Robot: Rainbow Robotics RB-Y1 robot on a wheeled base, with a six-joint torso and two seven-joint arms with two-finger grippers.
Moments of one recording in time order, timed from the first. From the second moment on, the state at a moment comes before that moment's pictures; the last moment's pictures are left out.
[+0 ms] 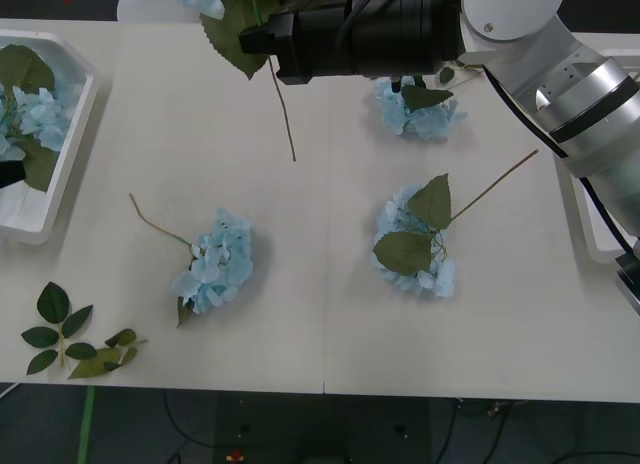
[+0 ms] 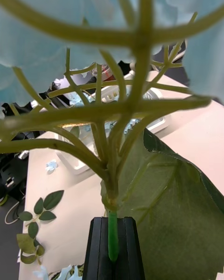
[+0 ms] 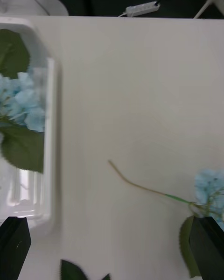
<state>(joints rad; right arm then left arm) -0.99 -0.51 0.46 -1.45 -1.62 0.84 2.09 0.29 1.00 0.47 -2.16 1.27 0.89 -1.55</state>
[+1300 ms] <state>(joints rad) -0.99 -0.50 0.47 -1.45 -1.59 0.84 2.08 -0.12 0.54 -0.24 -2.09 0.90 0.61 -1.49</state>
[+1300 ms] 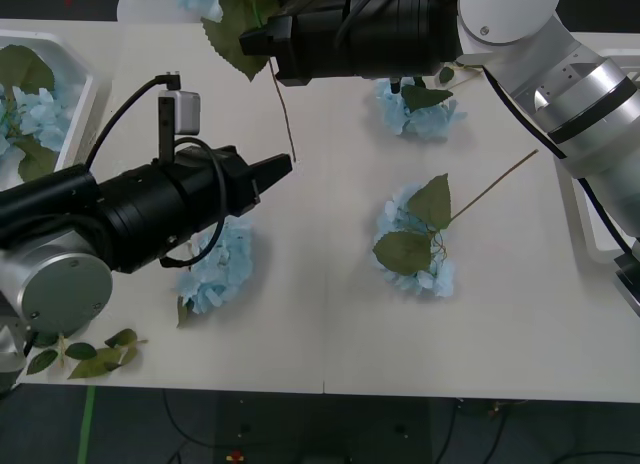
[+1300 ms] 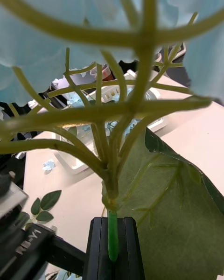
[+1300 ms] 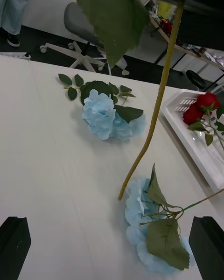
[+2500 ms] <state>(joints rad) -0.99 -0.50 0.47 -1.45 -1.55 0.85 2.06 -0.34 0.32 -0.36 -1.73 0.82 0.42 -1.49</state>
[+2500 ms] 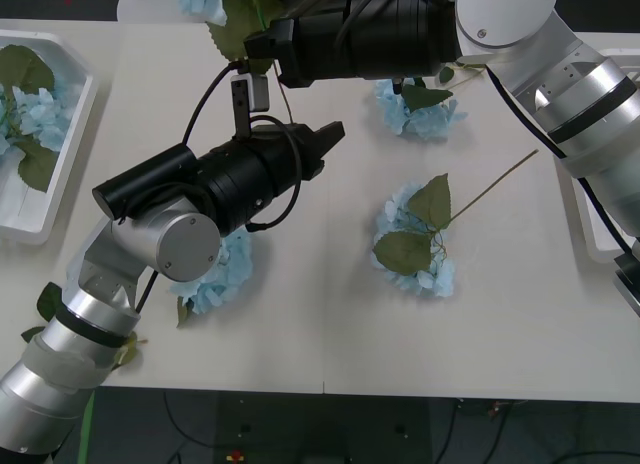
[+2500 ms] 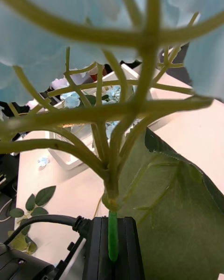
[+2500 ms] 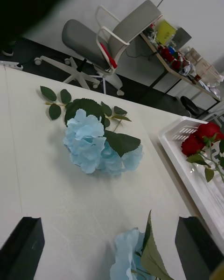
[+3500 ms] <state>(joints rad) -0.99 -0.50 0.47 -1.45 -1.55 0.85 2.03 -0.35 0.32 -0.36 -1.73 0.81 0.42 -1.49</state>
